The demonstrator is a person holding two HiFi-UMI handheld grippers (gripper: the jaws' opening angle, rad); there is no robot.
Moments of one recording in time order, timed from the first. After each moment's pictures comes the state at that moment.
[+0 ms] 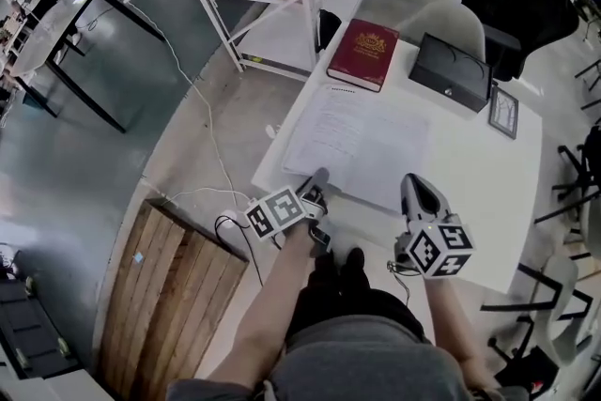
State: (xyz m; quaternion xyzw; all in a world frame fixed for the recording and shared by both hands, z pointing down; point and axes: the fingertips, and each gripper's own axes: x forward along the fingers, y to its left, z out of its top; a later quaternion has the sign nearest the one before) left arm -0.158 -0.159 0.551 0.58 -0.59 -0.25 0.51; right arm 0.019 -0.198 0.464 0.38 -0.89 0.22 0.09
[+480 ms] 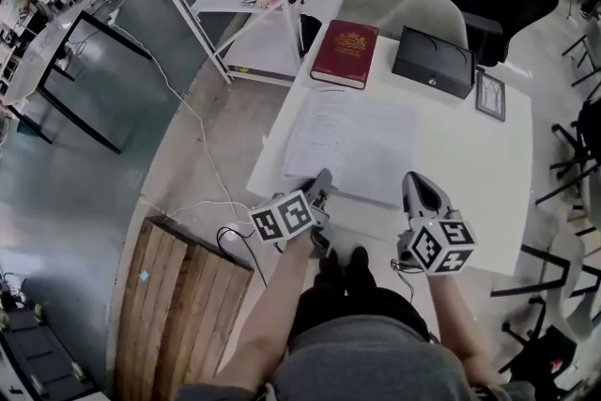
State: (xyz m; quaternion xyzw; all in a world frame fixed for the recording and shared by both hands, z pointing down) left arm -0.127 -0.162 0.536 0.67 -0.58 -0.13 0.45; right arm 0.044 -0.191 0.463 0.42 -0.88 0.22 0.08
